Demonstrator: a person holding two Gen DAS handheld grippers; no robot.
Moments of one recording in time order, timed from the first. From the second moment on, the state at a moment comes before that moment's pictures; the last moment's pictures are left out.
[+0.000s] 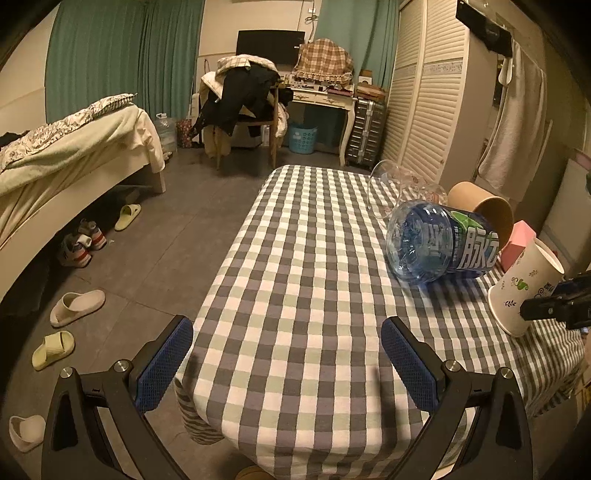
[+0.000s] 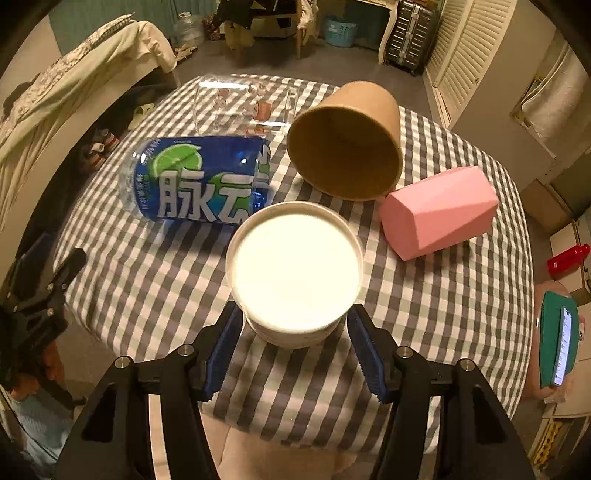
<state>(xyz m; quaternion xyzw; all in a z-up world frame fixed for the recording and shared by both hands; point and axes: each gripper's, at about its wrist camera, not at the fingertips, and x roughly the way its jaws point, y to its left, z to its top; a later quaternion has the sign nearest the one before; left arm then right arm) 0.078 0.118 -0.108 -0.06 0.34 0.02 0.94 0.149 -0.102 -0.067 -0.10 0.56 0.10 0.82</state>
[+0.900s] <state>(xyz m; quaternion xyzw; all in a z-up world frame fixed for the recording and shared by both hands) 0.009 -0.003 0.024 0.00 0.18 0.01 0.98 0.001 -0.198 0.056 -0.02 0.21 0.06 0.98</state>
